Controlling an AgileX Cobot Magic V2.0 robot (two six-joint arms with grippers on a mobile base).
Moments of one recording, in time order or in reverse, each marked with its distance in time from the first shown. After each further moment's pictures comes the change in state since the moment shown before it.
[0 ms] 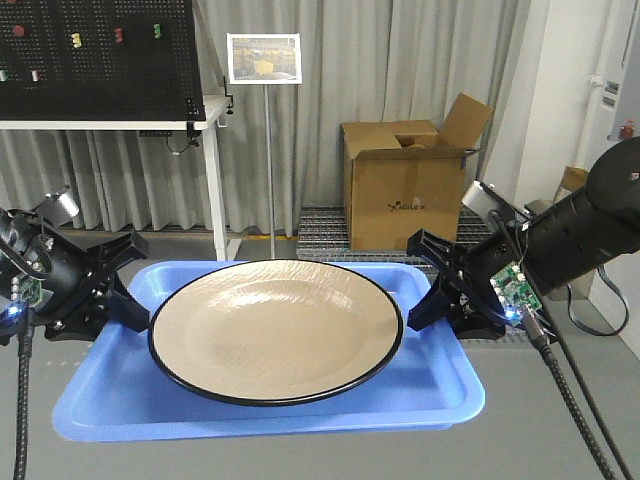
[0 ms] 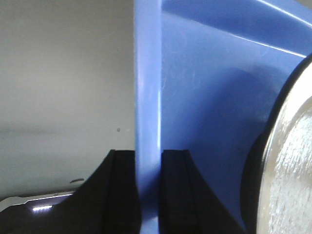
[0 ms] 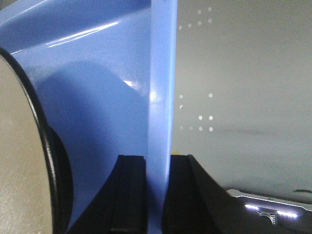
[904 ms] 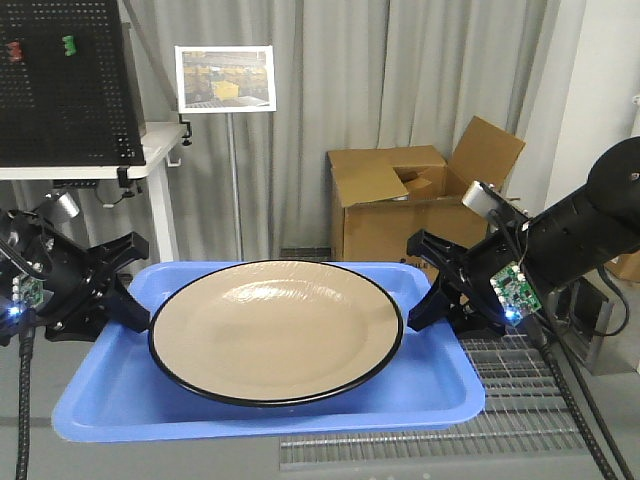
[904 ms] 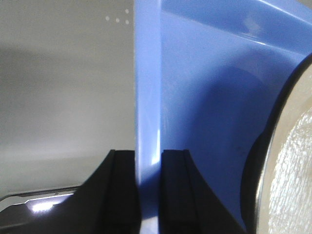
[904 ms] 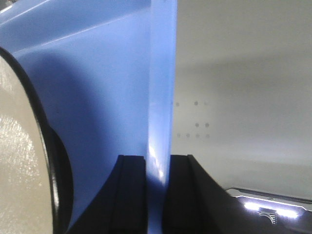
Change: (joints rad) left arm 0.000 0.000 0.000 0.000 0.000 -0.001; right arm 0.000 0.000 0.000 0.000 -0.001 -0.001
